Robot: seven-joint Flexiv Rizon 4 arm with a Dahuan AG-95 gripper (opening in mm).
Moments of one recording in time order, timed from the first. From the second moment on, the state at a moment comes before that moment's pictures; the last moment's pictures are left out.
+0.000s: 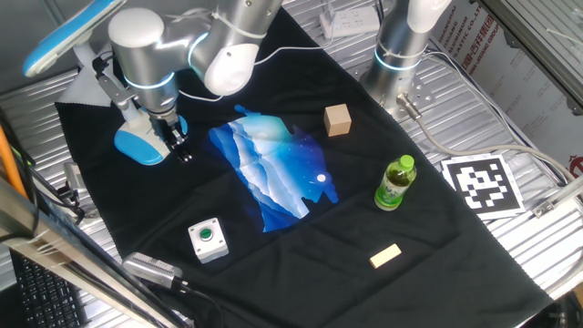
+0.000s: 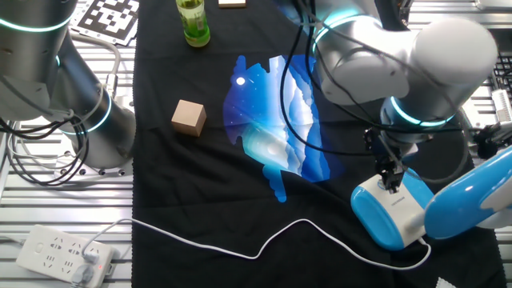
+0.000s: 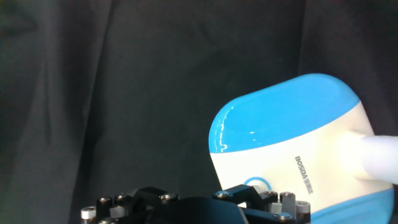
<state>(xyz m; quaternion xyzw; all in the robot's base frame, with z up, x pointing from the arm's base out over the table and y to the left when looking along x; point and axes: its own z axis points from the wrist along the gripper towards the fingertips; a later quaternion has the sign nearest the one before) 0.633 -0.075 0.018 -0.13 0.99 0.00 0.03</state>
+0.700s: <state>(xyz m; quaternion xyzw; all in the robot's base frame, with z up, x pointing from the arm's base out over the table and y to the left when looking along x) 0.638 -0.059 0.045 -0.12 0.99 0.00 0.01</state>
